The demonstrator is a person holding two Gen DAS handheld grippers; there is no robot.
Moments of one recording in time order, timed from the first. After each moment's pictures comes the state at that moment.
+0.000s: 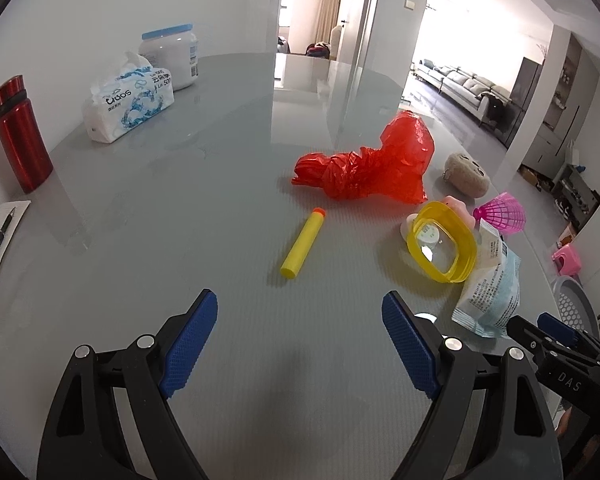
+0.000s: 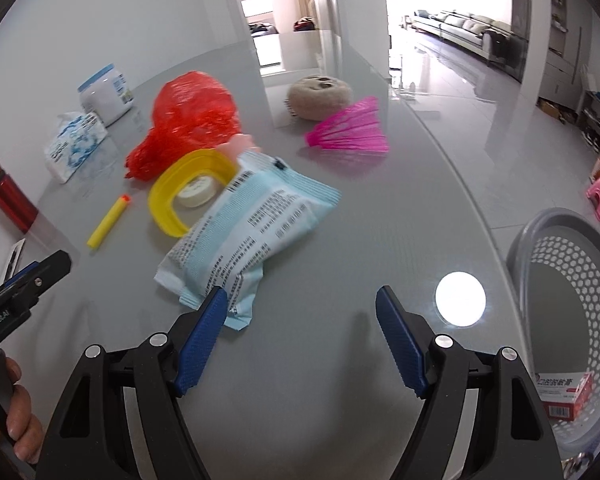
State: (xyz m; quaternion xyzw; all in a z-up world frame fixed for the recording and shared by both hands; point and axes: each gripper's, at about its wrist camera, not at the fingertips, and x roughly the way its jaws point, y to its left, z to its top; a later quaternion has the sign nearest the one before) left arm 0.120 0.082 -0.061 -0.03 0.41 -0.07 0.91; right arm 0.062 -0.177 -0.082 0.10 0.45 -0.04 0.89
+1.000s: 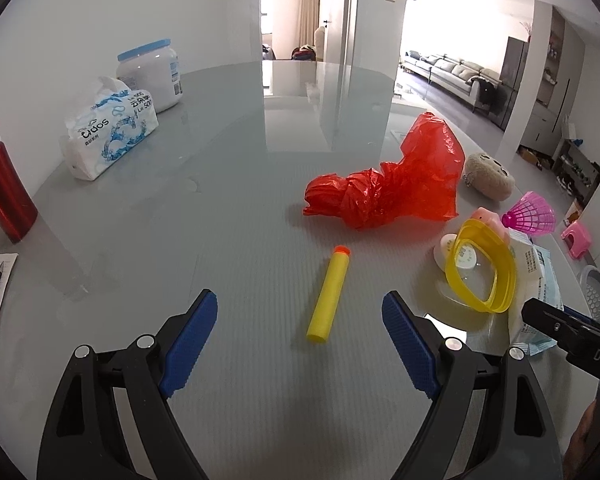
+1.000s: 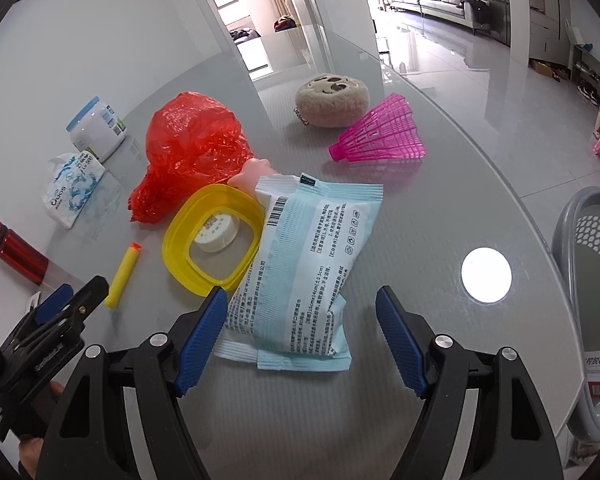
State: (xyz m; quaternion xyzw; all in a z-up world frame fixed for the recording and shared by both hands) left arm 0.164 0.086 -0.071 0.02 0.40 -0.09 0.91; right arm 0.100 -0.154 -0.085 0.18 0.45 -0.03 0.88
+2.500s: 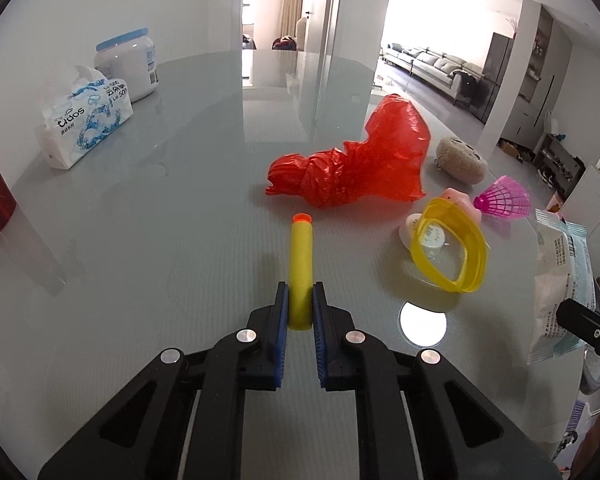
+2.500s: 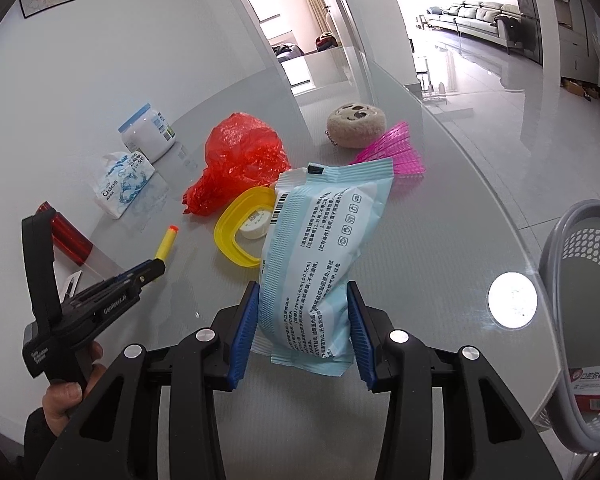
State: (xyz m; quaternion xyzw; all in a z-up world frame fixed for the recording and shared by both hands) left arm 0.147 0.068 -0.072 0.01 0.41 -0.13 0.90; right arm 0.047 -0.172 -0.053 0.18 0.40 0.05 0.90
